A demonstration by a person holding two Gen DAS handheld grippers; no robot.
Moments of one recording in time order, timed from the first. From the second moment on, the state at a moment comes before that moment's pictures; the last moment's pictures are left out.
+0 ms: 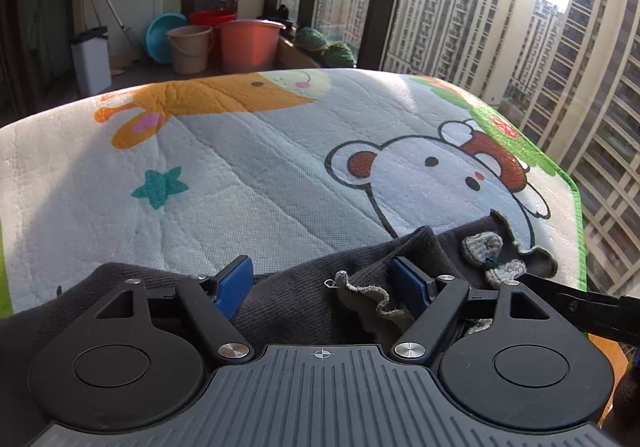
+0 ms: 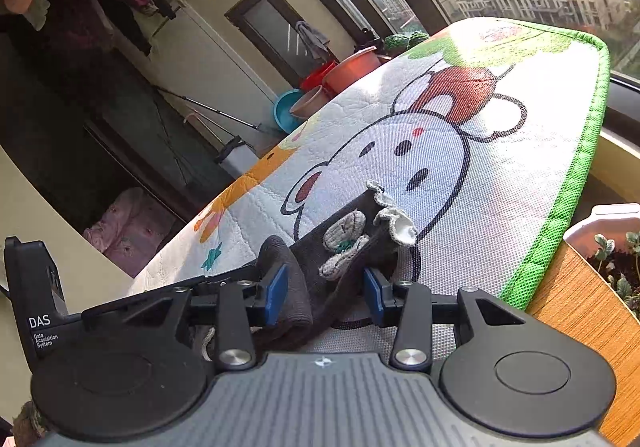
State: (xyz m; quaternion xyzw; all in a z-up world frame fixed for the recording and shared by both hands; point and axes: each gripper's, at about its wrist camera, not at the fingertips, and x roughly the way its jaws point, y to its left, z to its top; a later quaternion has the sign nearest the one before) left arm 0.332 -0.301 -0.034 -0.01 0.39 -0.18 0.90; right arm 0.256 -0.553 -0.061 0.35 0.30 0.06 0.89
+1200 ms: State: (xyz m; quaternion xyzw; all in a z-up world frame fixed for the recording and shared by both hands) left arm 0.322 -0.293 -0.015 0.00 0.37 -0.19 0.91; right arm 0.217 -0.370 -0.028 -0.23 0.21 0.13 0.94
